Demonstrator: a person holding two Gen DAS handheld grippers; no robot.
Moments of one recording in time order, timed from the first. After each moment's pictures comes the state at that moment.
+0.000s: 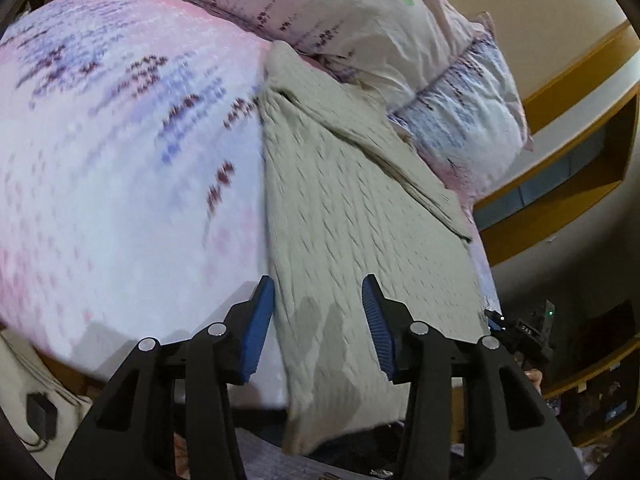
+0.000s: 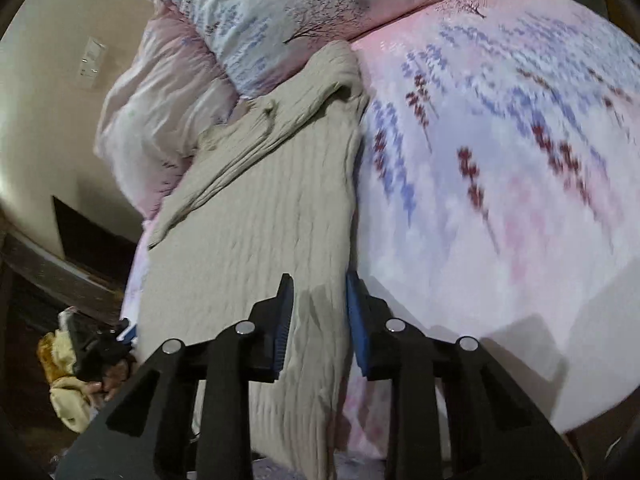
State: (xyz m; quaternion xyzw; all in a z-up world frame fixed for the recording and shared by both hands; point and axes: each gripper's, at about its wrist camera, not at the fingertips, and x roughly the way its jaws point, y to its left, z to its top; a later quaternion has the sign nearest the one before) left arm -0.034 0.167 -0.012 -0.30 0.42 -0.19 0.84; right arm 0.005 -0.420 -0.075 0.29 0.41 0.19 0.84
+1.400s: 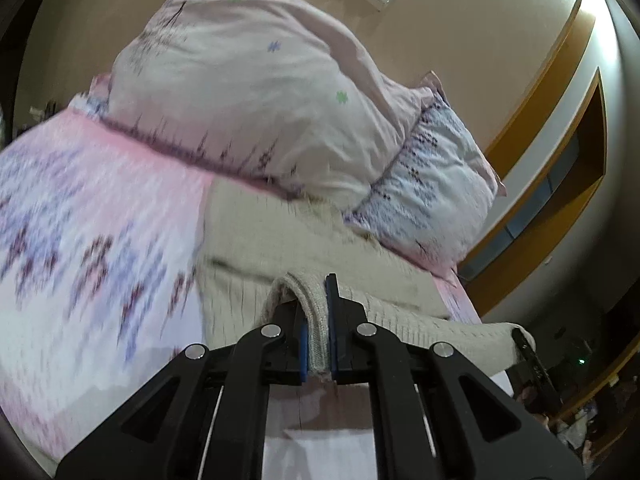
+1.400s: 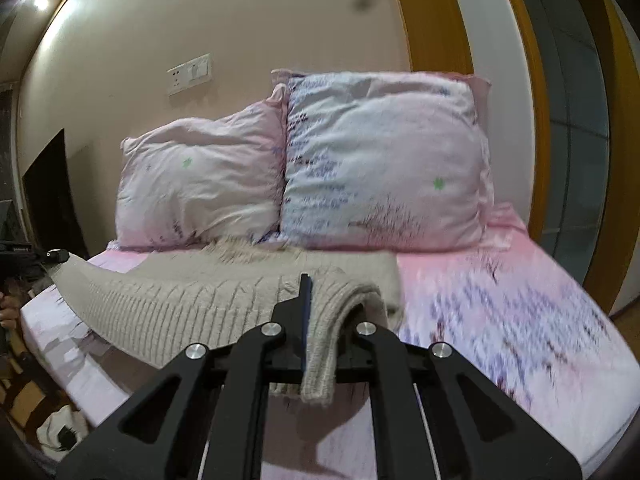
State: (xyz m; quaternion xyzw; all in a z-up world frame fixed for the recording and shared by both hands) left arm 0.019 0.160 0.086 -0.26 0.28 -0.17 0.91; right arm -0.026 -0.346 0.042 0.04 0.12 0.10 0.99
